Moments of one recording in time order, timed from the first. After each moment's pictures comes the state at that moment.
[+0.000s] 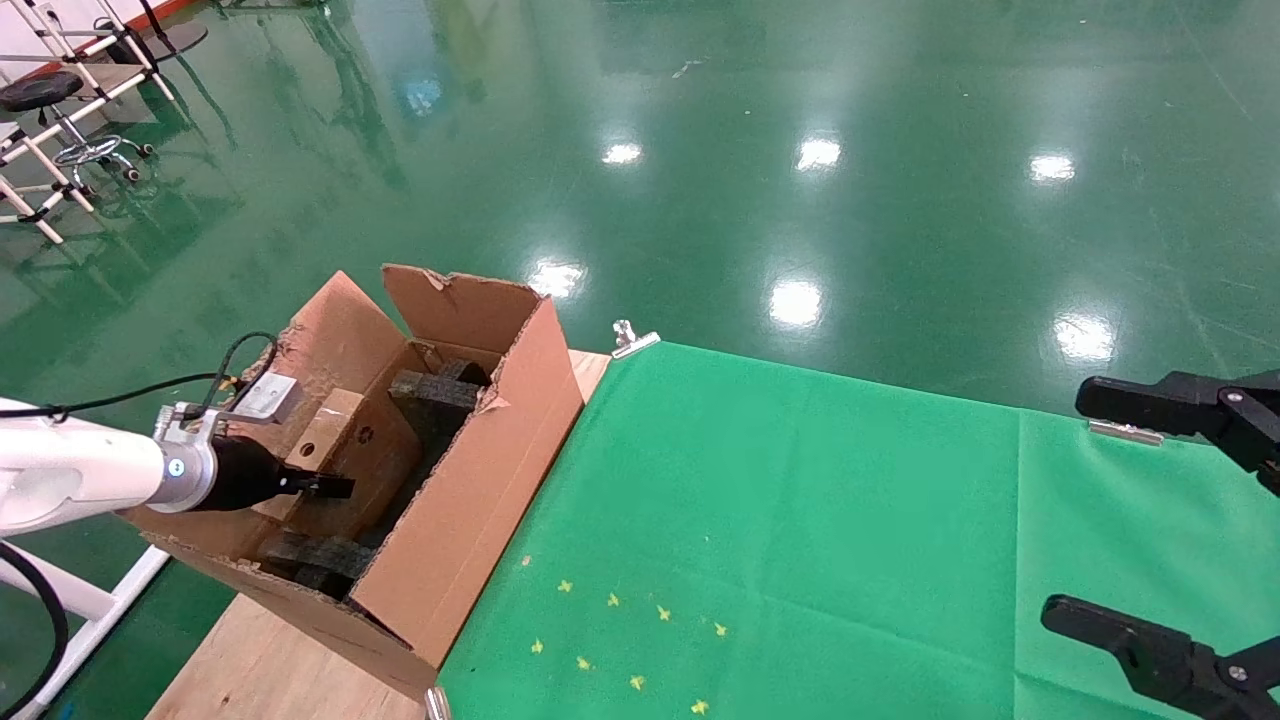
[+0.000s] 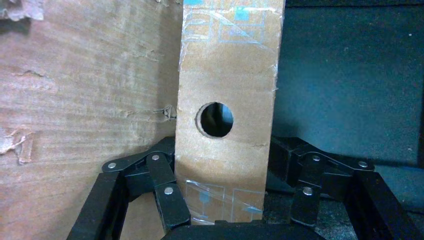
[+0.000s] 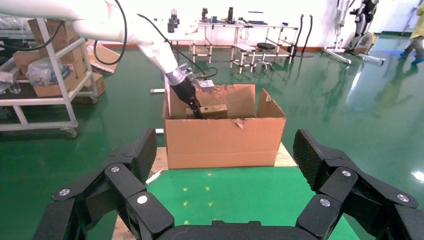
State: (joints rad) left arm -1.51 0.79 0.97 0.00 1.43 0.77 -0.47; right arm 1.08 -0.57 -0.35 1.24 -0.67 -1.45 0.14
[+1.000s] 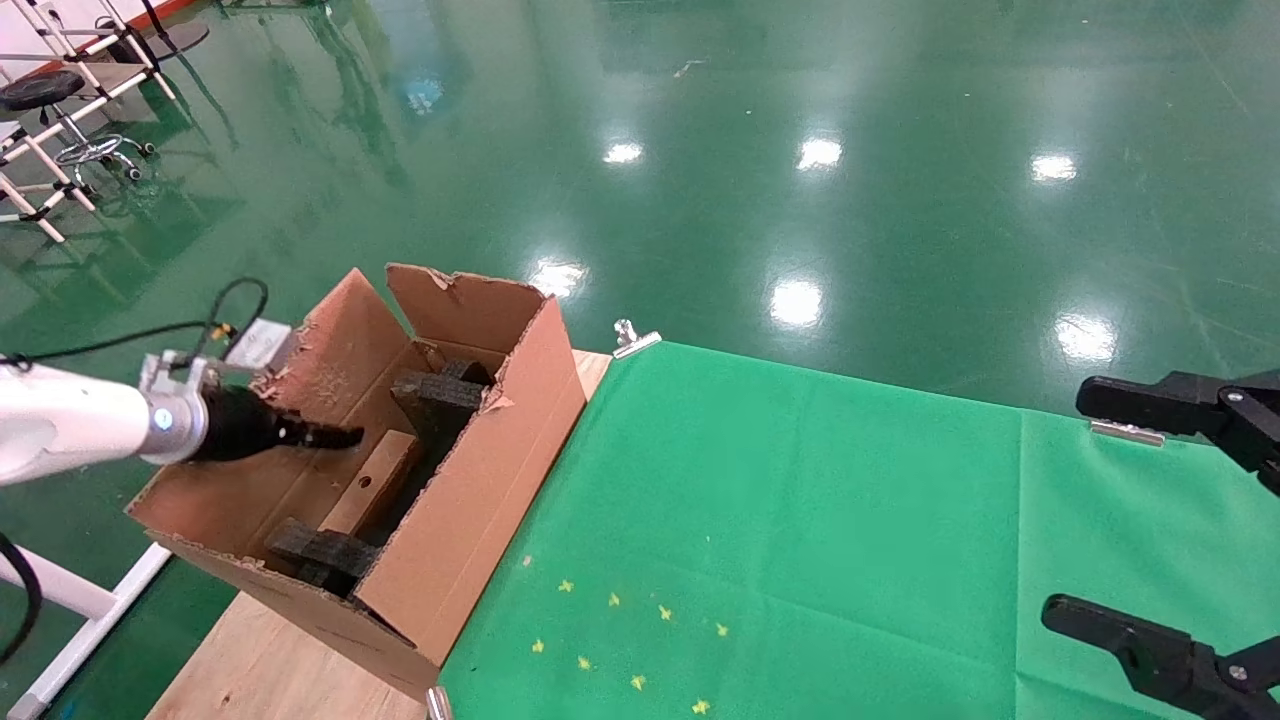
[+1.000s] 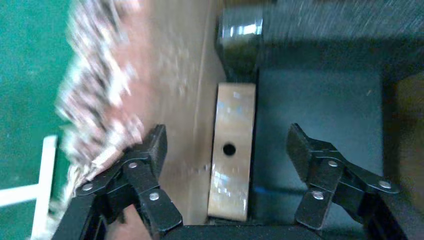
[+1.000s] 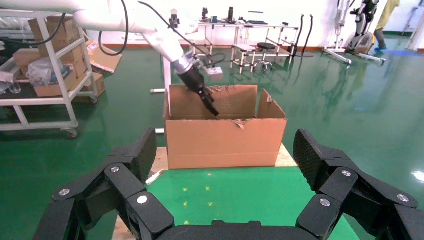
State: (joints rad) left arm -1.62 0.75 0.96 -0.08 1.42 0.83 -0.47; right arm 1.08 -0.57 -0.35 1.24 -0.67 -1.45 0.14
